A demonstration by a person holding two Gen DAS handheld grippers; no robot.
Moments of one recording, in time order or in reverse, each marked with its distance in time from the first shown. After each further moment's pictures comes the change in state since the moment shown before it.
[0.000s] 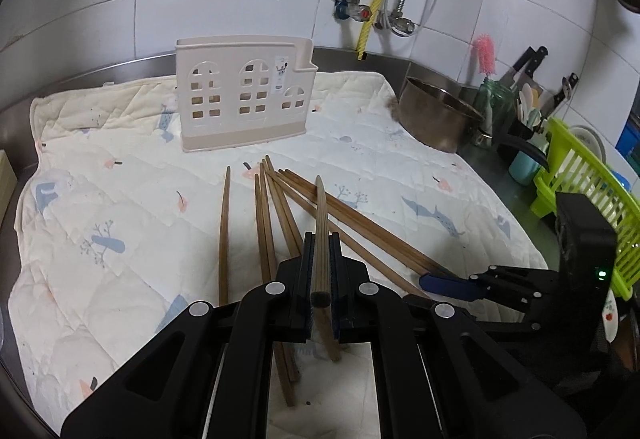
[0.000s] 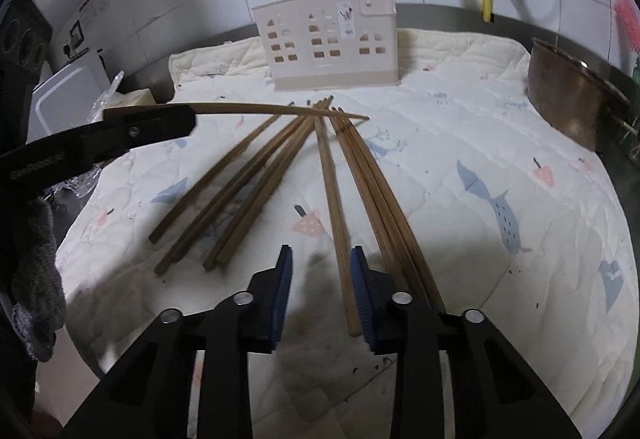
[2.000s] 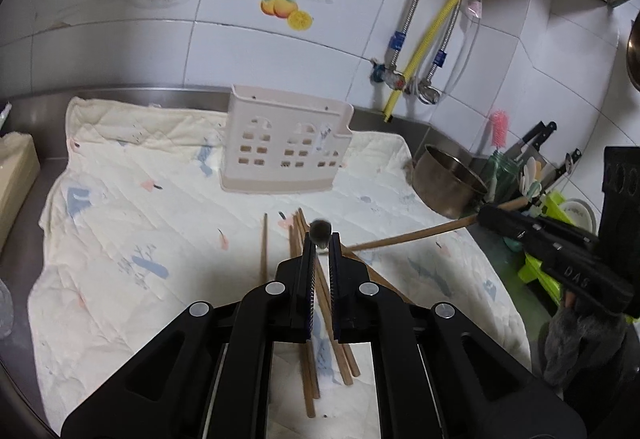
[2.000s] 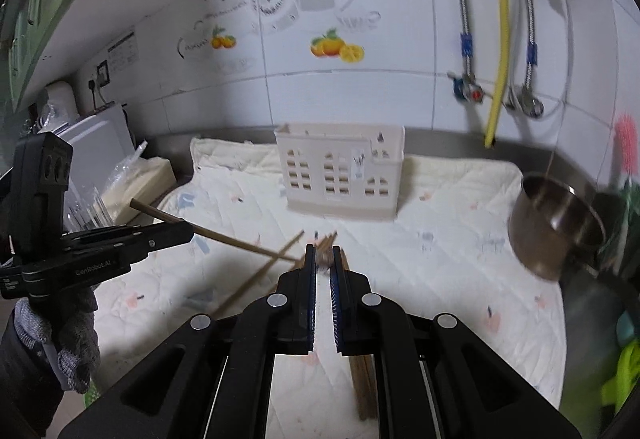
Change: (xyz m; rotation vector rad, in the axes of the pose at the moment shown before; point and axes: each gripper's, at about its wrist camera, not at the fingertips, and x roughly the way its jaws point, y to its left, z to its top) left arm -0.050 0.042 0.034 -0.152 -0.137 0.007; right arm -0.082 0.016 0.098 -0.135 -0.233 0.005
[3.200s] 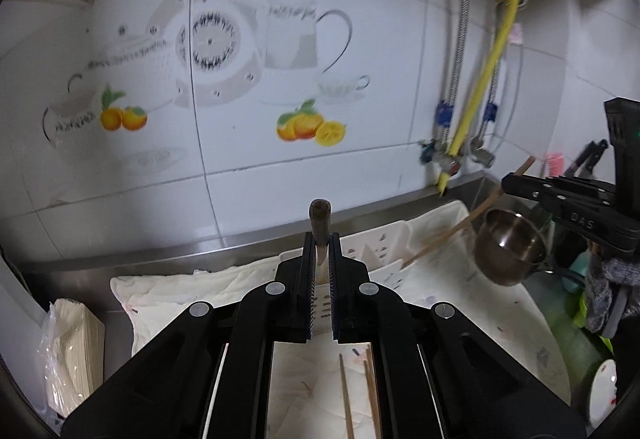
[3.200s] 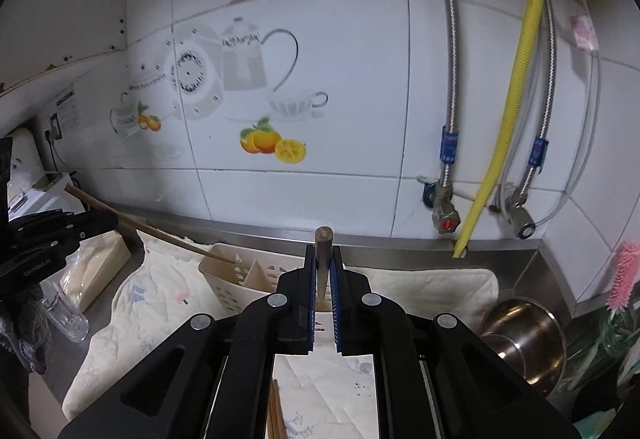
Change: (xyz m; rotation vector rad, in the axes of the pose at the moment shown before) left arm 0.037 -0.006 0.194 0.186 -0.031 0.197; right arm 0.063 -0.084 0.184 0.013 -0.006 -0.070
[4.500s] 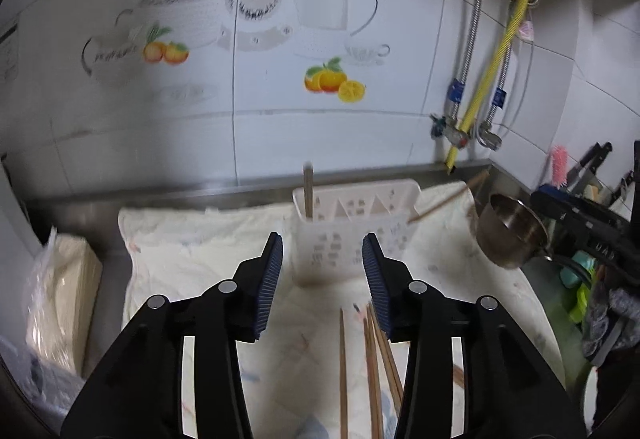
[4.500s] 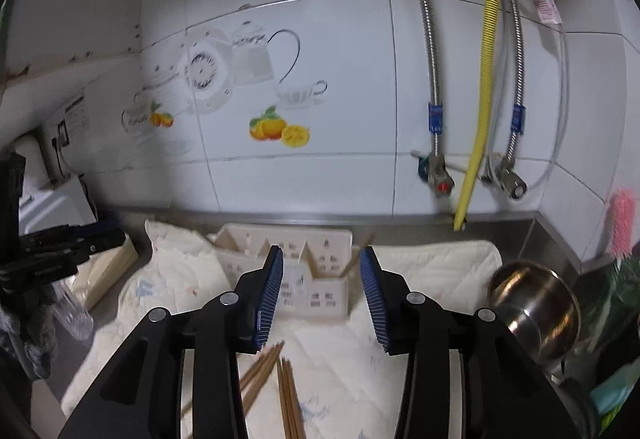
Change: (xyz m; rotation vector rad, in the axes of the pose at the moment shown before) left arm -0.035 0.004 -0.072 -0.101 0.024 0.024; right arm -0.036 0.016 -0.070 0.039 -0.079 -0.013
